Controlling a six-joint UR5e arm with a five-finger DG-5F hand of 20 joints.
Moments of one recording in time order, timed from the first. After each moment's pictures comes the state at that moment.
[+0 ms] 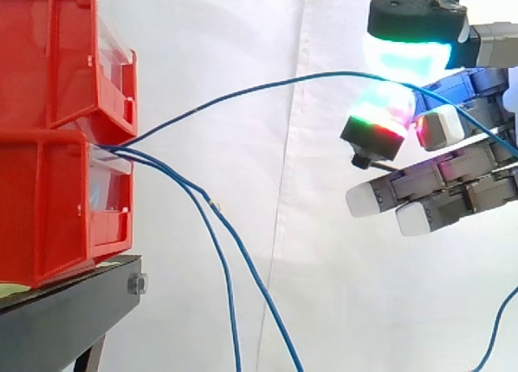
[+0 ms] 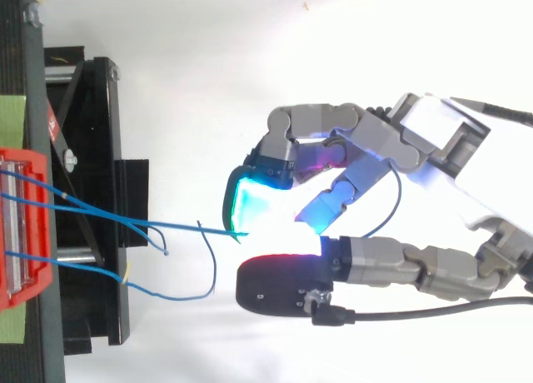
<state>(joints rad) 0.35 -2.10 -1.36 -2.76 -0.66 -0.27</state>
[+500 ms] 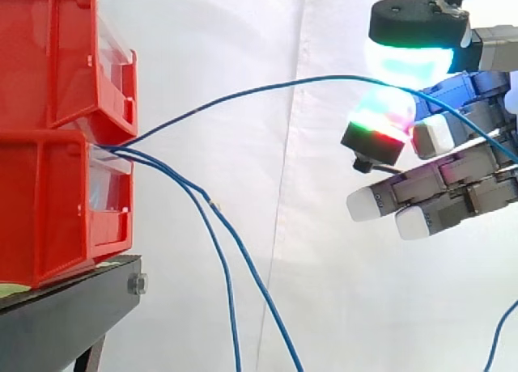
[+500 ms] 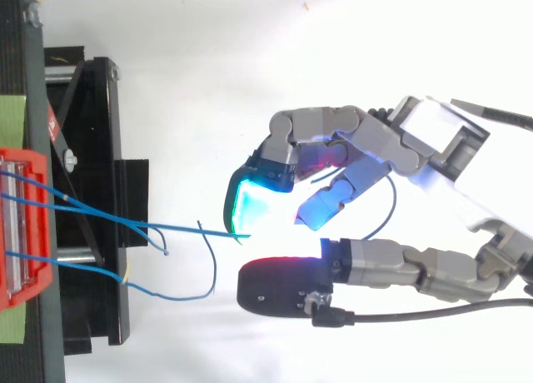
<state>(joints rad) 0.35 -2.10 -1.36 -2.77 -0.66 -0.28</state>
